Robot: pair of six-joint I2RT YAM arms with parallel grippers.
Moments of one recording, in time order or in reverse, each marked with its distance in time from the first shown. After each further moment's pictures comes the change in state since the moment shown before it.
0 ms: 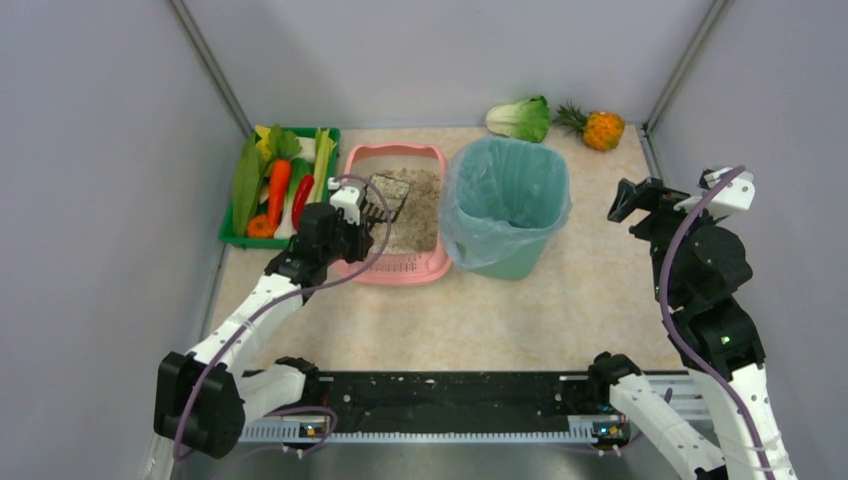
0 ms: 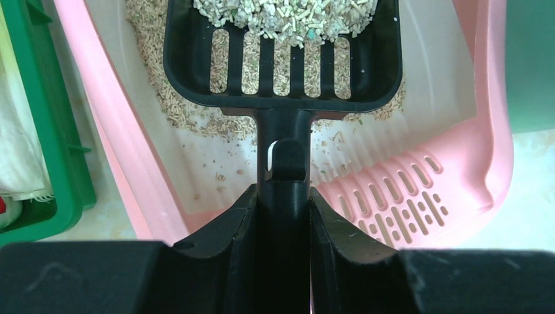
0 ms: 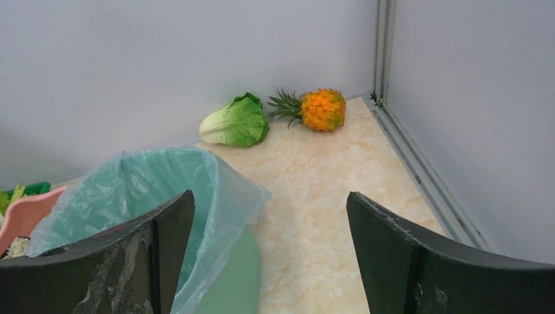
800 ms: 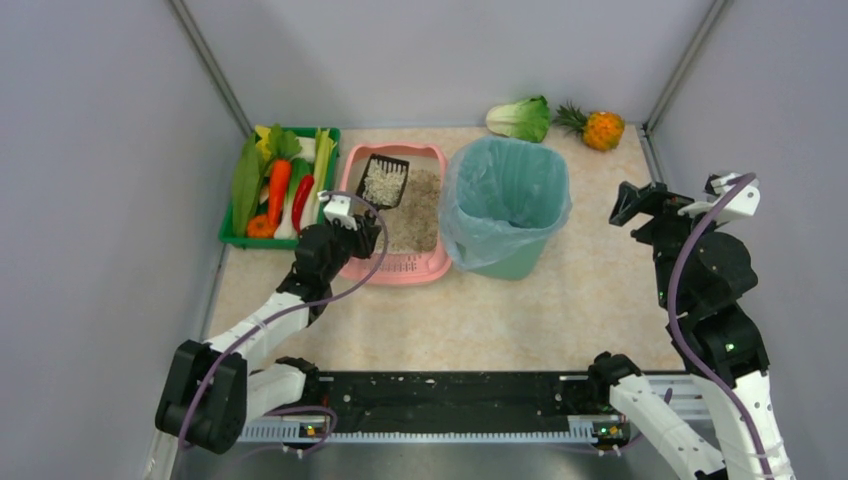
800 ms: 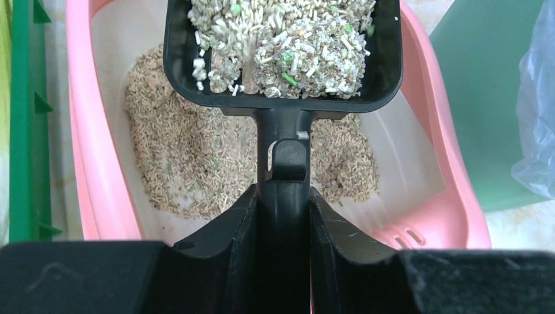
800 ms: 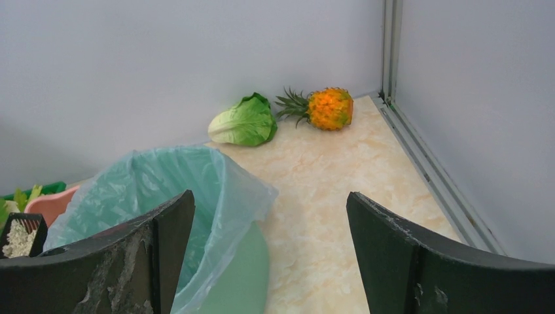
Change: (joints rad) left arm 0.000 -0.004 -0.306 0.682 0.022 -0.083; right arm 0.000 -0.026 0.000 -0.017 -0.015 0.026
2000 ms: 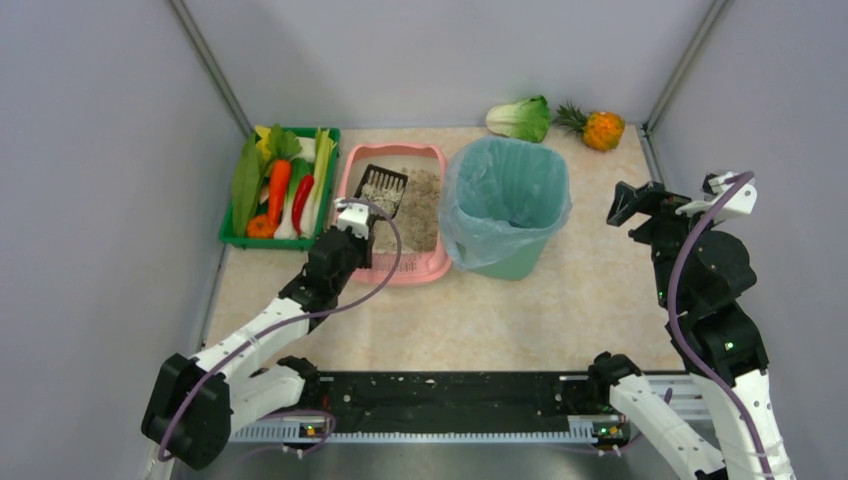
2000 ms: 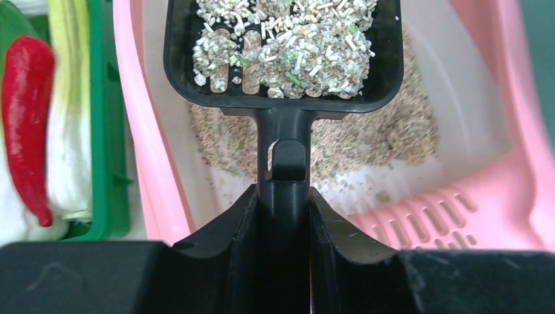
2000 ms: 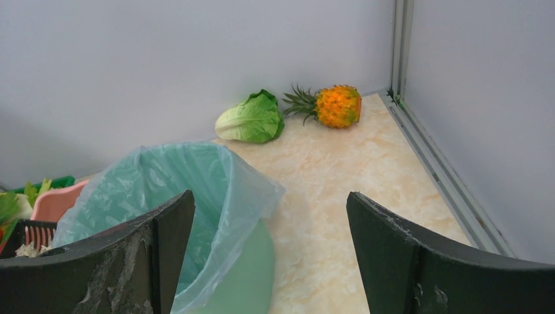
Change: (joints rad) left arm -0.164 -0.086 0.045 -0.267 -0.354 0.187; right arm 0.000 0.005 0.000 -0.002 -0.026 0.011
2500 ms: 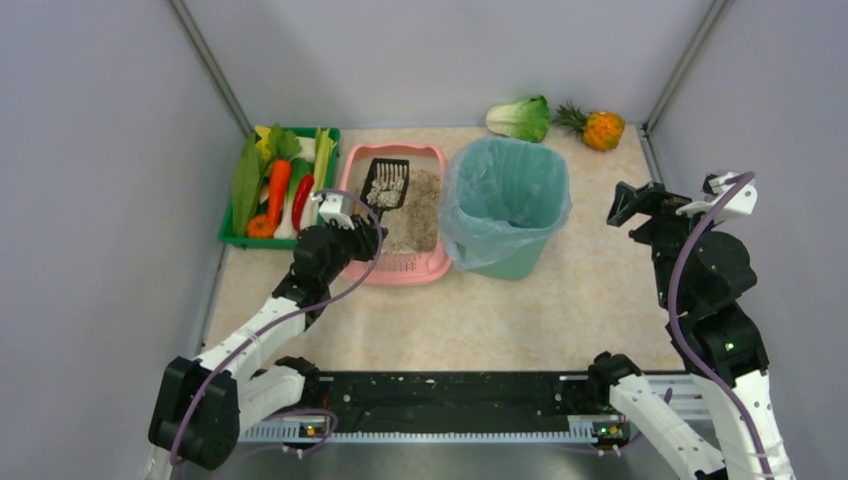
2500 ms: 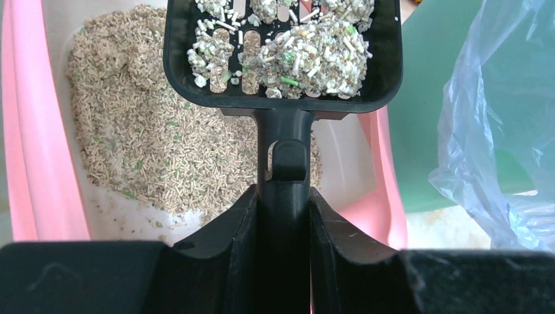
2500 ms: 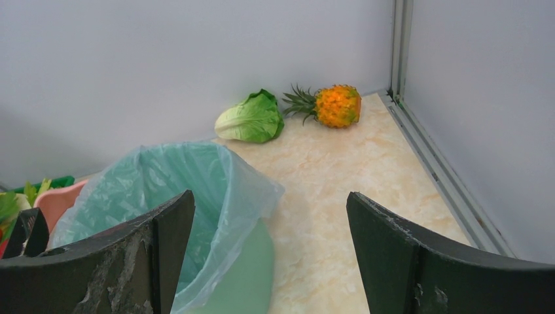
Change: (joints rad) left arm 0.125 0.003 -0.019 0.153 0.349 -0.376; right arm 0.000 -0.002 0.000 -0.002 0.000 0.000
